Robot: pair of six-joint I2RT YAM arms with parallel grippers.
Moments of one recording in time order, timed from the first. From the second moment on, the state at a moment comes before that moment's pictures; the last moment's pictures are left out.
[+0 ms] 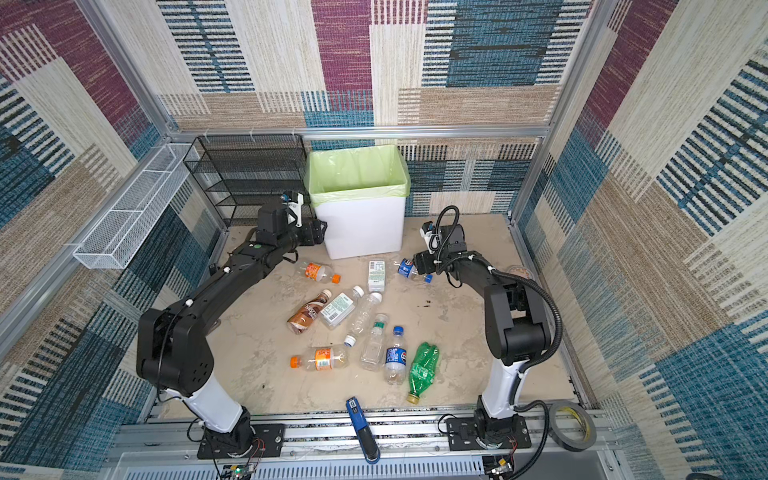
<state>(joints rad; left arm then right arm) -0.28 1.64 1.37 -0.17 0.09 -0.24 0.15 1.85 1.26 -0.21 -0.23 -0.19</state>
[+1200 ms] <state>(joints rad) -0.13 1.11 1.00 -0.54 0.12 -0.13 0.24 1.78 1.11 -0.18 -0.27 -0.23</state>
